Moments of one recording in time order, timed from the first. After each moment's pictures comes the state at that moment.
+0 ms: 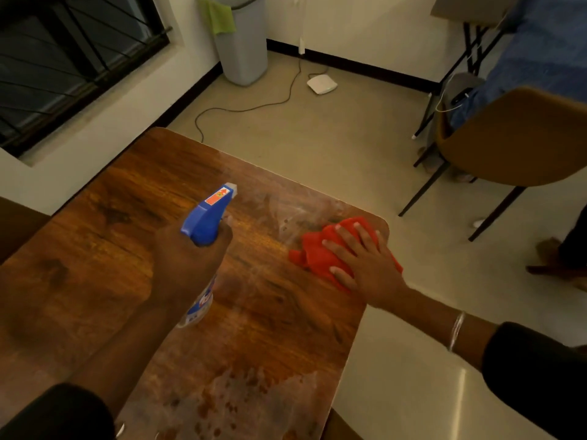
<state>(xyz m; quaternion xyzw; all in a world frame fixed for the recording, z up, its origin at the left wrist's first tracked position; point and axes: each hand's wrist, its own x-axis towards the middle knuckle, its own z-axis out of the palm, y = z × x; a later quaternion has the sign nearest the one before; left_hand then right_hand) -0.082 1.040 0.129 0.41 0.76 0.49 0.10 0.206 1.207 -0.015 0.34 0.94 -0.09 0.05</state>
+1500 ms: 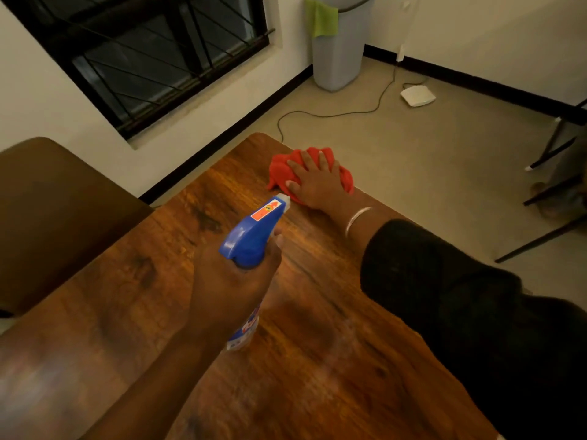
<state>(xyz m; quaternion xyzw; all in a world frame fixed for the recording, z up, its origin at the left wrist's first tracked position) -0.174 1.024 0.135 0.32 0.77 0.53 0.10 -0.212 1.310 0.000 0.28 0.95 -0.14 0.05</state>
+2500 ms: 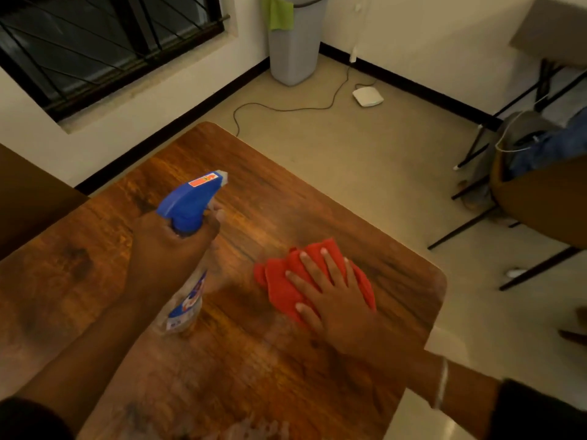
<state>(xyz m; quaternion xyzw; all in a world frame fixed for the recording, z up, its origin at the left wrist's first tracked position) -0.179 1.040 0.143 0.37 0.77 0.51 0.11 0.067 1.171 -0.028 0.22 0.97 -0.11 0.00</state>
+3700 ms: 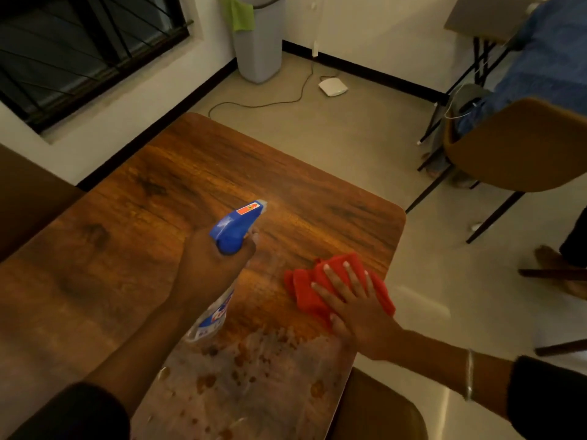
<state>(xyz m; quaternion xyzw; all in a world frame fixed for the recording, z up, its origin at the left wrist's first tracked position) -0.087 0.955 0.149 0.37 0.77 0.46 0.25 0.198 1.058 -0.013 0.26 0.95 -0.15 0.07</state>
